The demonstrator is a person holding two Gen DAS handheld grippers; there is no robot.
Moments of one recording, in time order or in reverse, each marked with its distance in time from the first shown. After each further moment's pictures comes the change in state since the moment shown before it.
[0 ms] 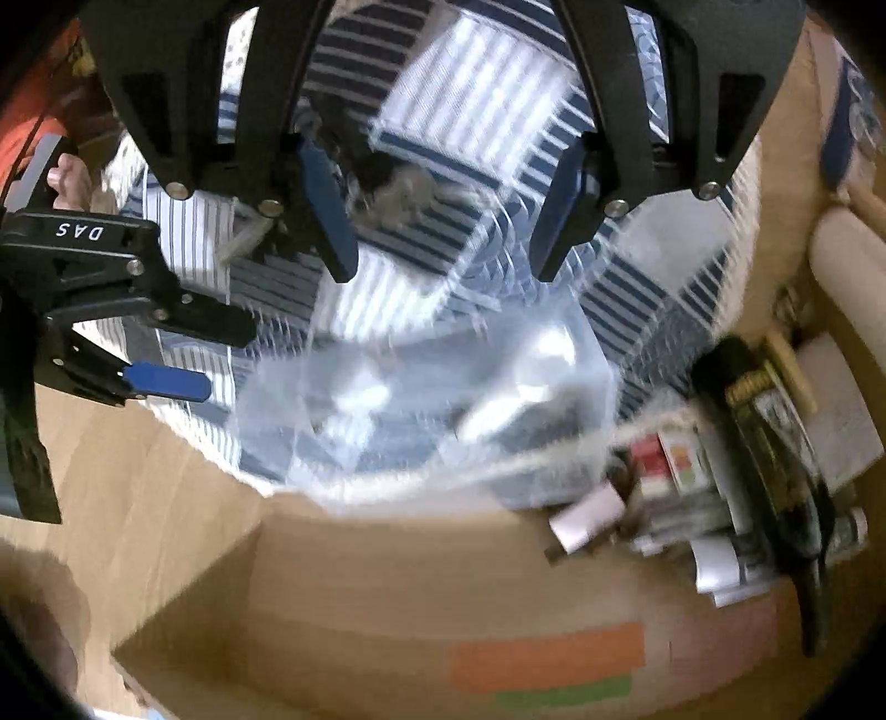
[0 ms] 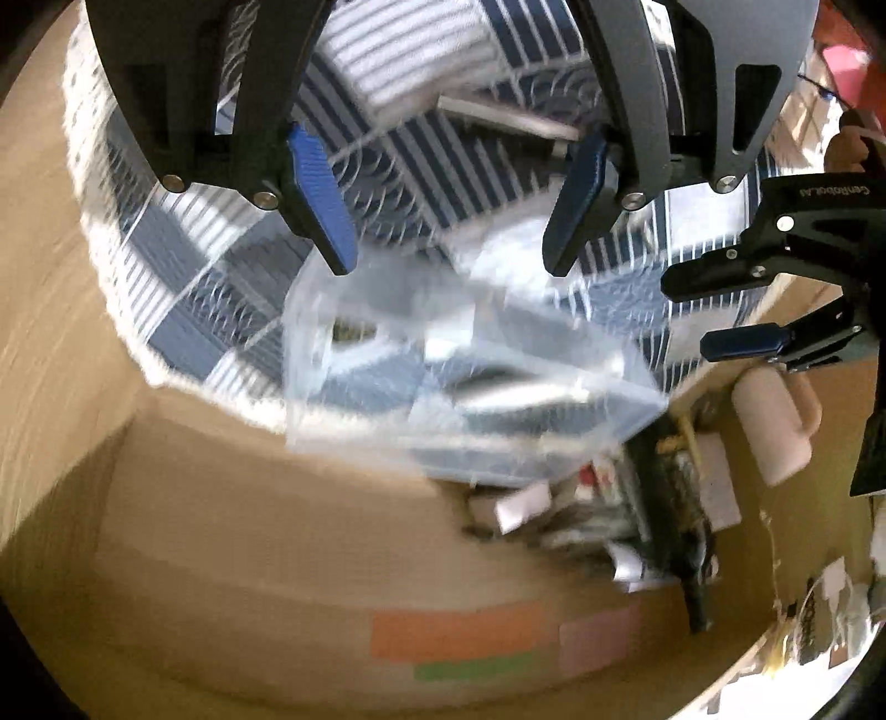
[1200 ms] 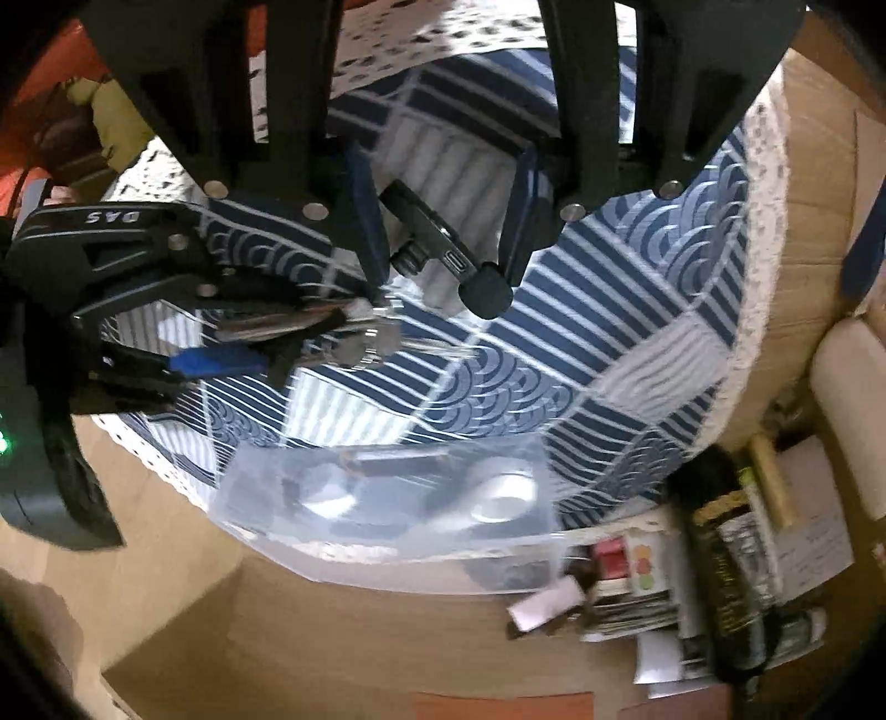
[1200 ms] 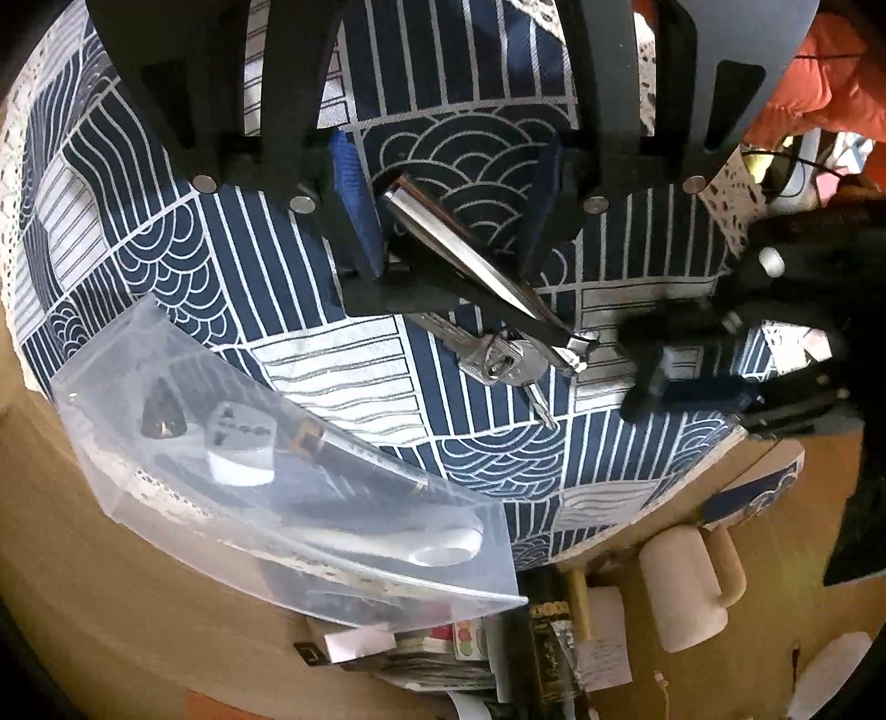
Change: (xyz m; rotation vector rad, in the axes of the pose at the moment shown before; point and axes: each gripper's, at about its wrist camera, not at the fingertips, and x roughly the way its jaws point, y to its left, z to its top) left arm -0.004 0.026 -0.062 -0.068 0.038 0.020; right arm 0.044 0.060 -0.037 -0.211 0.223 0.180
